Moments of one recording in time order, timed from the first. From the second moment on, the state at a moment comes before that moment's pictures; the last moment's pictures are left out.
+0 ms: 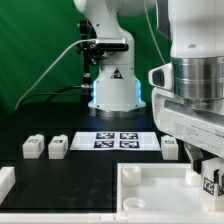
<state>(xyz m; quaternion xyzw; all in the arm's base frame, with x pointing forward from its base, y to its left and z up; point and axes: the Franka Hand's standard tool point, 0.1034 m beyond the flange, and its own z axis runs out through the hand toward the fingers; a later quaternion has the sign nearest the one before) 0.641 0.109 0.075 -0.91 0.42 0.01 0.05</state>
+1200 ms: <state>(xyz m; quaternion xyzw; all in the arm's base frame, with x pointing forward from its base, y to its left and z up) 0.630 0.110 0.076 -0.53 0.85 0.04 0.04</state>
